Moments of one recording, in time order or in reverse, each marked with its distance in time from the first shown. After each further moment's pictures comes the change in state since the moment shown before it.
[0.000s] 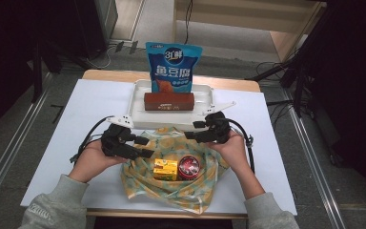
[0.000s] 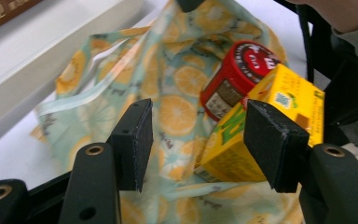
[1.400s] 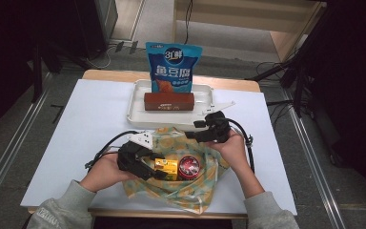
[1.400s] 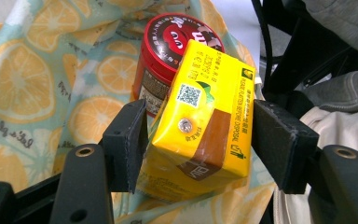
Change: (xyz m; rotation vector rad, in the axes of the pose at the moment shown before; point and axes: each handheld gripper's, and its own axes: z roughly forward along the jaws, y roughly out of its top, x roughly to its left) left arm -0.034 -0.002 0.040 0.097 -0.134 0.134; right arm -0.003 0.000 0.002 0.007 -0.015 -0.003
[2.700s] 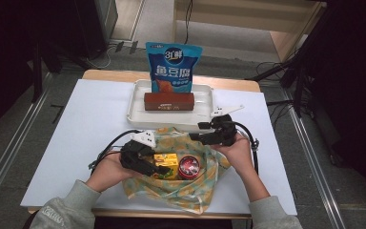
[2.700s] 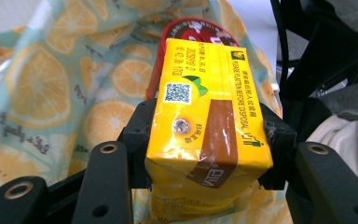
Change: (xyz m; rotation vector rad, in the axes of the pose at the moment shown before) left arm 0.002 0.005 0.000 -0.024 0.054 -0.027; right arm 0.001 -0.011 -0.019 -0.050 0.015 0.010
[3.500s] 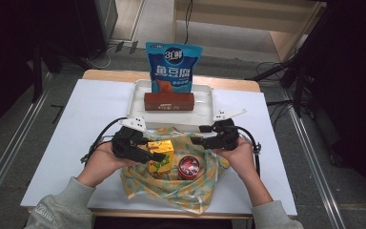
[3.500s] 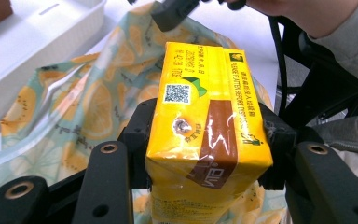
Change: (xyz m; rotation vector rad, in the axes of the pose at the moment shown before) left arm 0.009 0.016 -0.034 -0.075 0.034 -0.064; right arm 0.009 -0.007 -0.008 -0.008 0.011 -0.021
